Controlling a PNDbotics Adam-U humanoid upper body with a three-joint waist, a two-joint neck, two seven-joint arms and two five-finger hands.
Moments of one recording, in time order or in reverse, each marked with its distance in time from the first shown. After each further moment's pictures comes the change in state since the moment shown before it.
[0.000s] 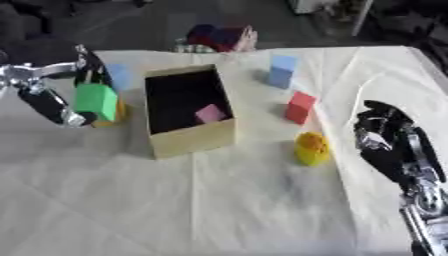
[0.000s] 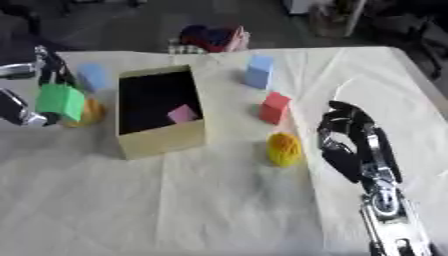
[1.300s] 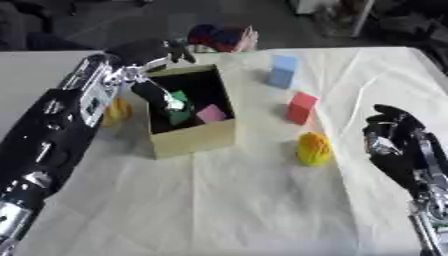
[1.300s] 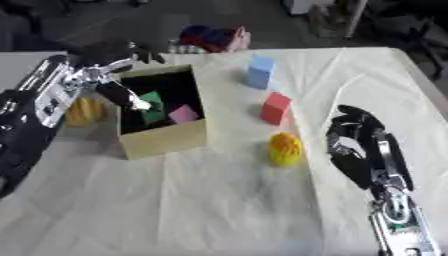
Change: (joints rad) left arm -0.132 -0.276 0.019 0.366 -0.232 -0.058 0.334; right arm -0.010 0.009 0.012 0.002 -0.009 -0.002 0.015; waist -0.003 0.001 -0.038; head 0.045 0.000
